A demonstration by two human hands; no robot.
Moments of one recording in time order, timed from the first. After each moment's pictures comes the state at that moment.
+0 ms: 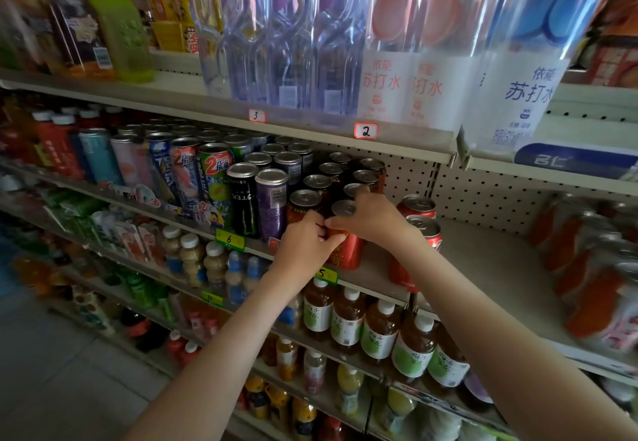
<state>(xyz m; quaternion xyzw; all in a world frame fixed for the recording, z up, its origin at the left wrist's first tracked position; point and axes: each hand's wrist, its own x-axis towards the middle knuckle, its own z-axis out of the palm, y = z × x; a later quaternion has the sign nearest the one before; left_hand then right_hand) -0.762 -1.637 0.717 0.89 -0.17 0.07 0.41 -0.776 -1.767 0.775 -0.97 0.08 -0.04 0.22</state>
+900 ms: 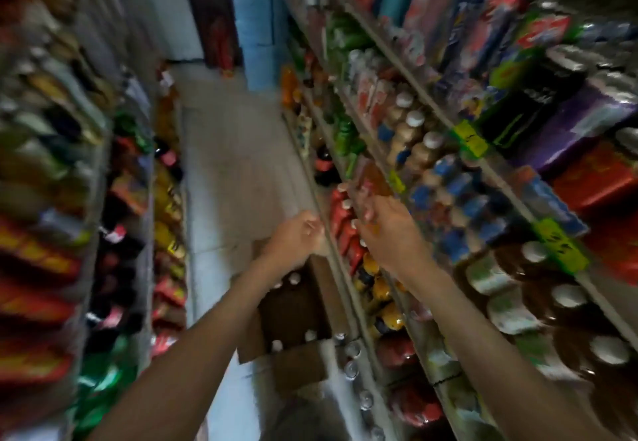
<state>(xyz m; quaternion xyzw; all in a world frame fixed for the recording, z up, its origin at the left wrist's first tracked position) -0.904 -1.418 0.548 0.81 0.26 0.03 0.52 -0.814 -1.577 0.601 -0.90 -0.36 -0.01 0.25</state>
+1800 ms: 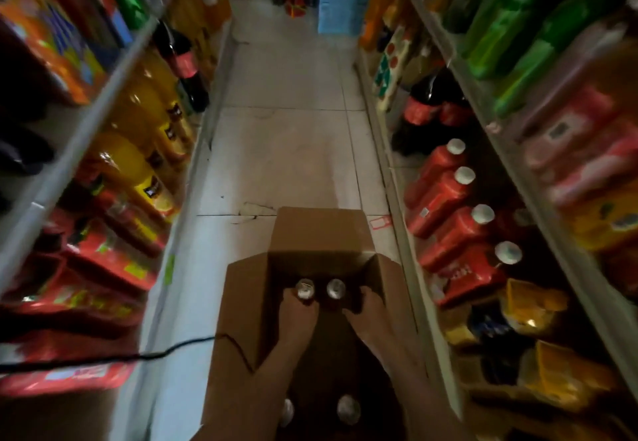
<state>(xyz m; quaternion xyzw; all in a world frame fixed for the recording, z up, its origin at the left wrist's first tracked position) -0.870 -1.332 -0.036 0.59 0.59 0.03 0.55 -0.766 -1.420 -0.023 -0.86 -0.22 0.36 0.28</state>
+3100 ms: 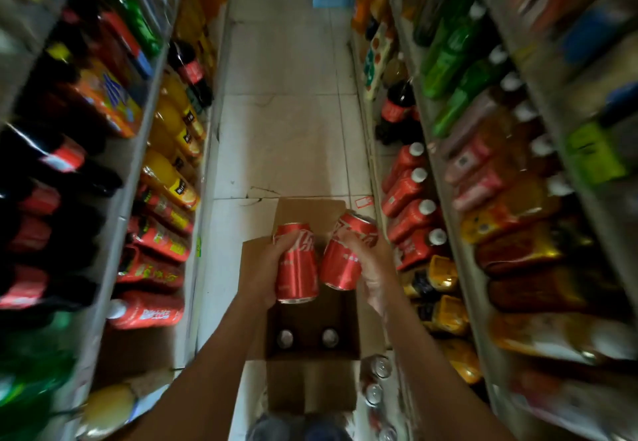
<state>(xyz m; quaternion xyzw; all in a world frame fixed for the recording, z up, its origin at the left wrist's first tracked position) -0.896 -1.332 0.237 0.38 0.48 0.05 0.79 -0.764 -1.441 0.252 -0.64 -0.05 0.45 0.62</state>
